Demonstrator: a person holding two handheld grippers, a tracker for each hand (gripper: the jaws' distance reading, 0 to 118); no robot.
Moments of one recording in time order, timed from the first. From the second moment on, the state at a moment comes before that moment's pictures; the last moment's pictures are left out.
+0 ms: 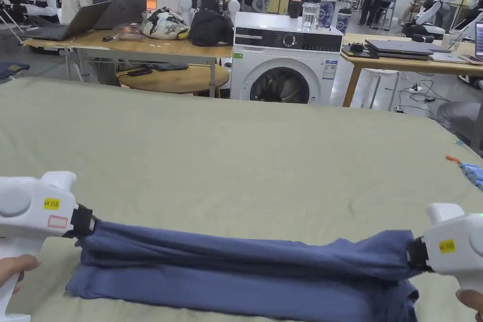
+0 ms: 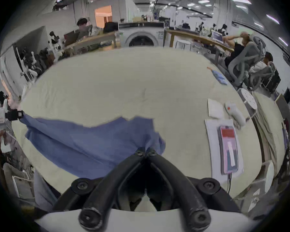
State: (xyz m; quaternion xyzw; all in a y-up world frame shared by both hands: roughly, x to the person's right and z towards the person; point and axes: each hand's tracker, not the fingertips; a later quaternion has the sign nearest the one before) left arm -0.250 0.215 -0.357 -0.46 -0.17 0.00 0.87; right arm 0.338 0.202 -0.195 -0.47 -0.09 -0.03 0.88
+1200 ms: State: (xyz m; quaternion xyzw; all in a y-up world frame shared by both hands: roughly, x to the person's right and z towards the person) left arm -0.174 0.239 -0.308 -0.16 -0.11 -0.01 0.98; right arm 0.258 0.213 -0.226 -0.13 -0.16 -0.04 0.98
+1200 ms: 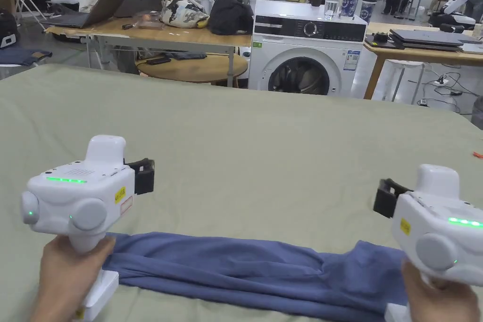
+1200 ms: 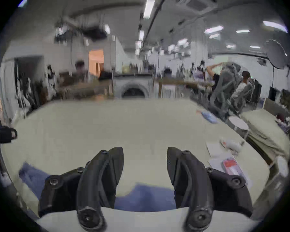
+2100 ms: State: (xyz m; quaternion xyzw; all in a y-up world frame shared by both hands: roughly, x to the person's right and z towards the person) left arm -0.288 0.205 -0.362 -0.41 -0.24 0.09 0.87; right arm 0.159 0.198 -0.250 -0.07 -0.11 -0.01 0.99
